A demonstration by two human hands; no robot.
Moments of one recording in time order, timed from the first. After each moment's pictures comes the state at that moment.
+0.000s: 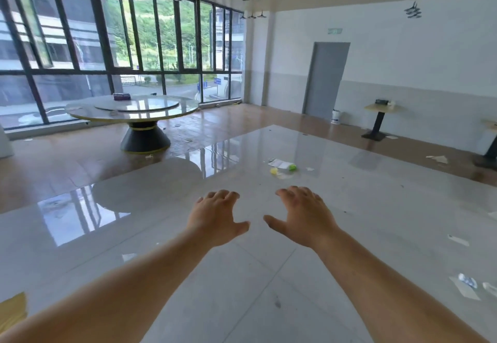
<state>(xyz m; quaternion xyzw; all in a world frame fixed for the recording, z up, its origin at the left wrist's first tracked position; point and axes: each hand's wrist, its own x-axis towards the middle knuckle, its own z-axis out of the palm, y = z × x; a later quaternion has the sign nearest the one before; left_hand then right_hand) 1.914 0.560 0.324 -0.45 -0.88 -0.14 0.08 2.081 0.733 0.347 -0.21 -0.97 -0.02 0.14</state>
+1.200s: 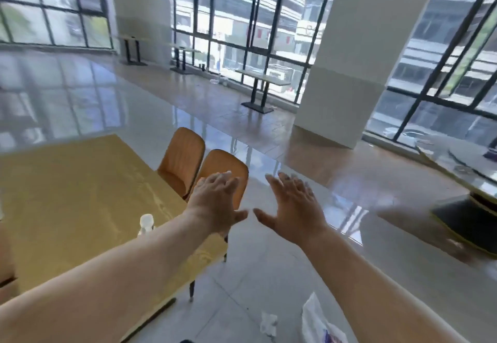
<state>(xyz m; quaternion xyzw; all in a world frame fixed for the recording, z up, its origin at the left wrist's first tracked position) 1.591 0.285 0.298 0.26 -0.95 -0.07 0.15 1.449 0.451 0.327 0.53 -0.84 0.08 0.10</state>
